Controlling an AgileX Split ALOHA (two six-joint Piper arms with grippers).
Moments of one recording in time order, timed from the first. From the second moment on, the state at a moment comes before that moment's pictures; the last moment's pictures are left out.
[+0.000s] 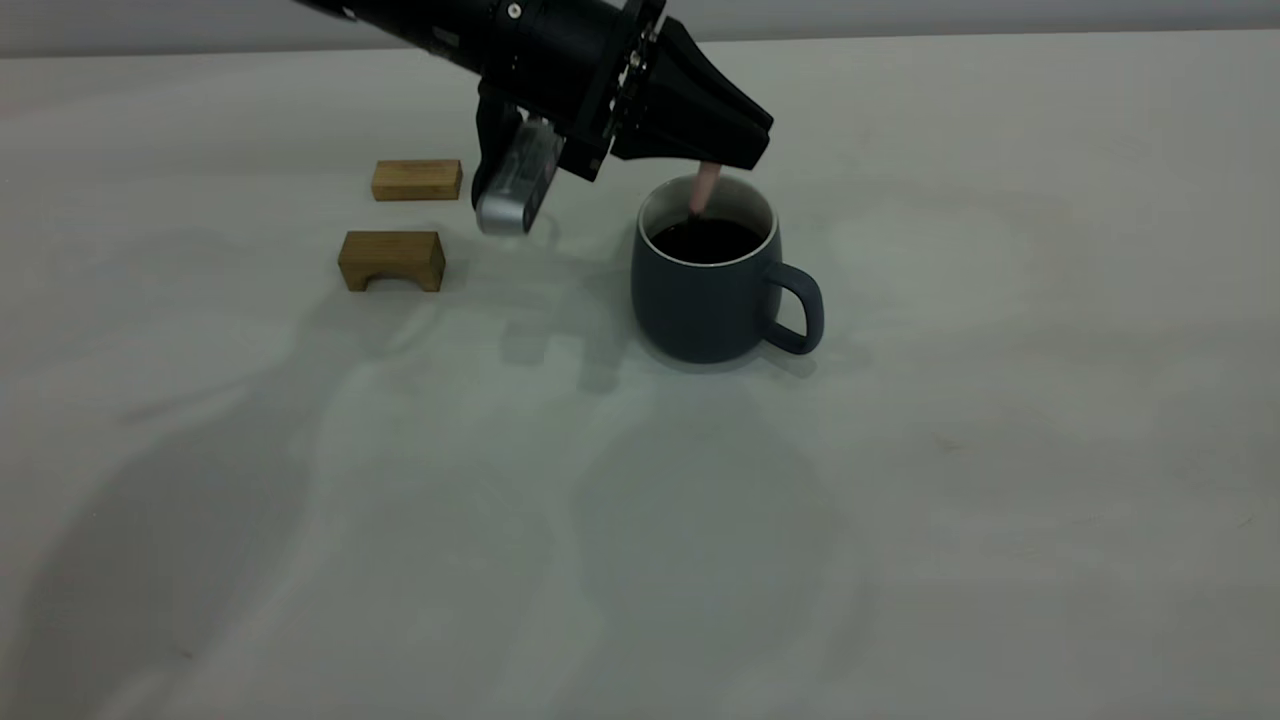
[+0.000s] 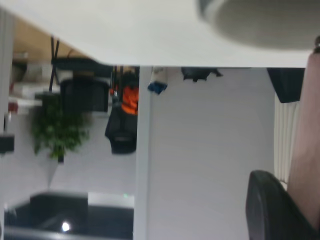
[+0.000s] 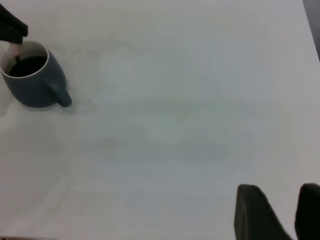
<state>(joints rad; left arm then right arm) -0.30 2.58 -1.79 -1.31 1.05 -0.93 -0.03 0.02 -0.47 0.05 1.13 -0.09</state>
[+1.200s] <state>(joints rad) -0.39 2.57 -1.87 -1.02 1.08 -0.79 -0.03 0.02 -0.47 0.05 1.13 -0.09</state>
